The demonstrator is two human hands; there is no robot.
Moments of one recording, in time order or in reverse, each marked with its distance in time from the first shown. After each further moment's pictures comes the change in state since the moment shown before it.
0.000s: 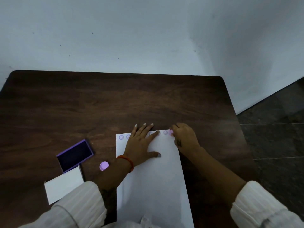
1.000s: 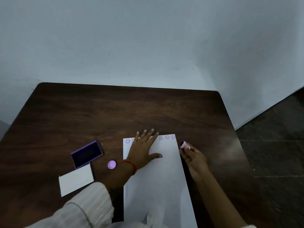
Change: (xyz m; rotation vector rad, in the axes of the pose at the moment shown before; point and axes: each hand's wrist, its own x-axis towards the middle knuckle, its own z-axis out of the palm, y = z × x) left_hand -0.020 0.013 -0.018 -0.110 0.077 -0.071; right_hand -0.063 0.001 0.017 1.798 0.293 0.717
